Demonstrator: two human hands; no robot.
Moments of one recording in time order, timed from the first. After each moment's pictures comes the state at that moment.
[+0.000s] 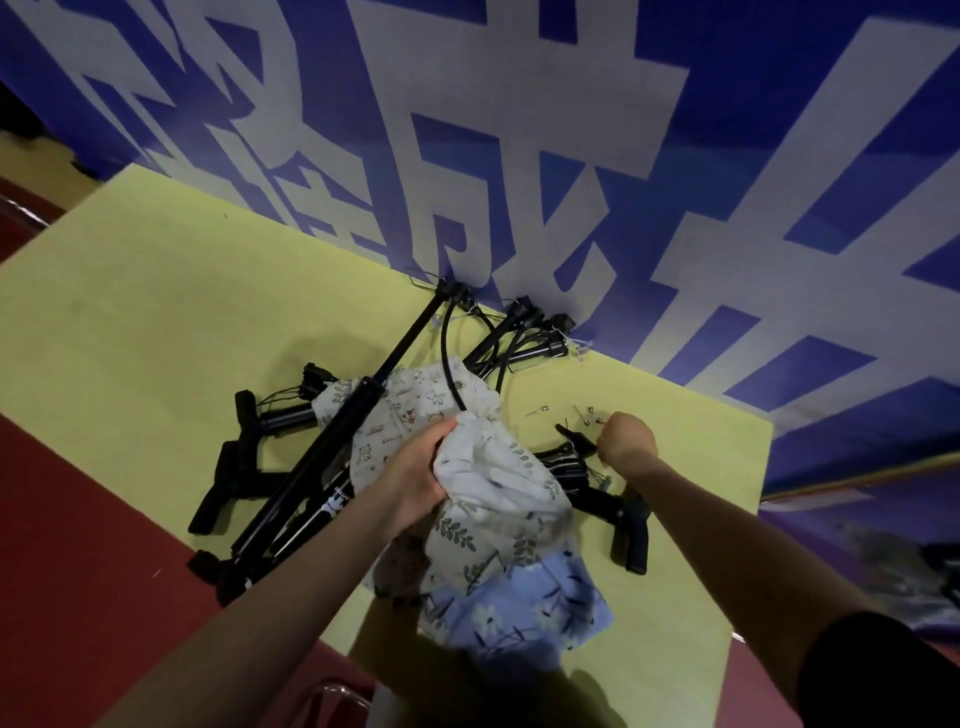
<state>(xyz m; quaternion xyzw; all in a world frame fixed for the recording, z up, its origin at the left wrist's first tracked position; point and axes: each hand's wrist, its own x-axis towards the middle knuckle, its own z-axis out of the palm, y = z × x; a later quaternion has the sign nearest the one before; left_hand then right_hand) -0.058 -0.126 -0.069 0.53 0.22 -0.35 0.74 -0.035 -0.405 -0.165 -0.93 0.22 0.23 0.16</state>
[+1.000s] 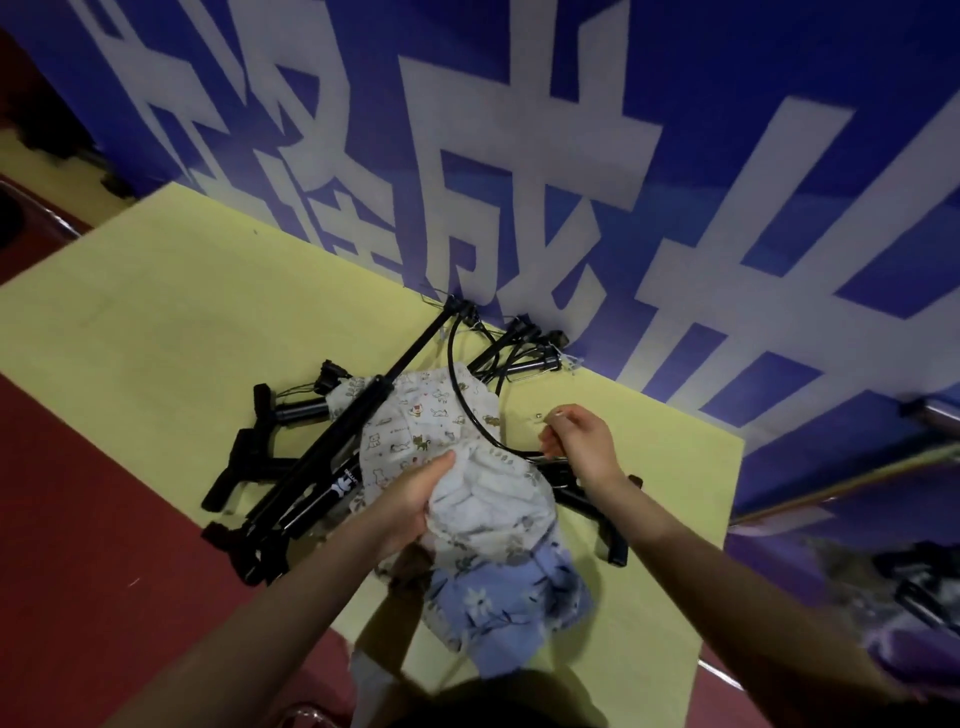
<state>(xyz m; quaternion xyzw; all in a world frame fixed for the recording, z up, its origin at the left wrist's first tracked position) -0.126 -0.113 -0.030 0.62 0.15 -0.38 0.67 -0.088 -0.332 -0.061 -0.71 0.22 0.07 0.67</state>
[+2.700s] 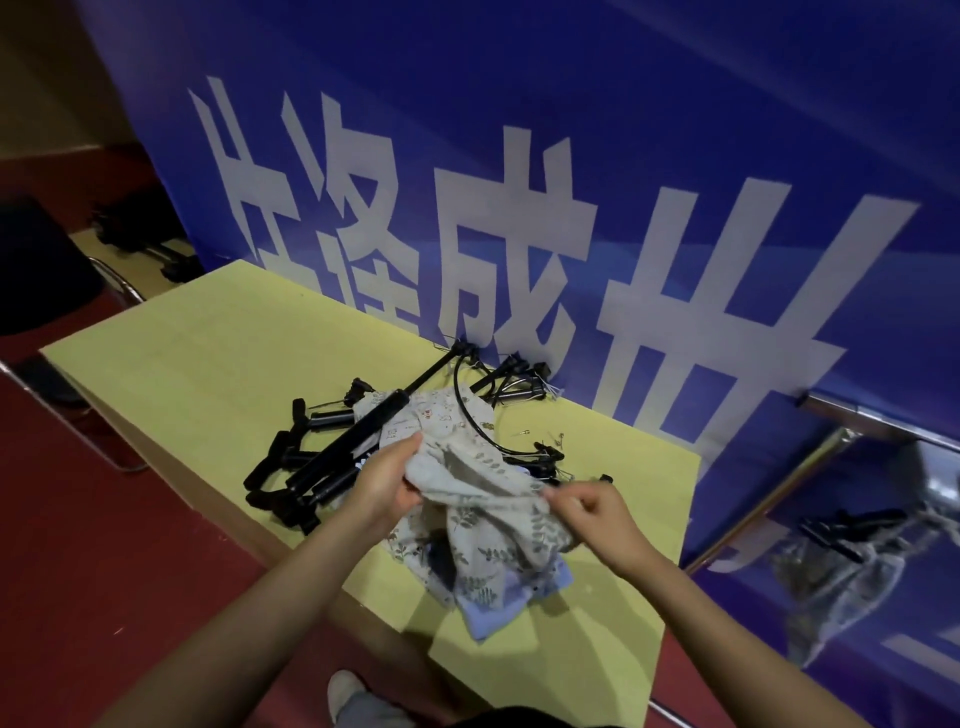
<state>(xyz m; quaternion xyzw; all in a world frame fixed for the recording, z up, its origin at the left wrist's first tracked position) -0.232 -0.100 0.040 0.56 0.18 -0.15 0.79 -0.266 -0.351 -0.004 -0.82 -0.10 0.03 0.56</state>
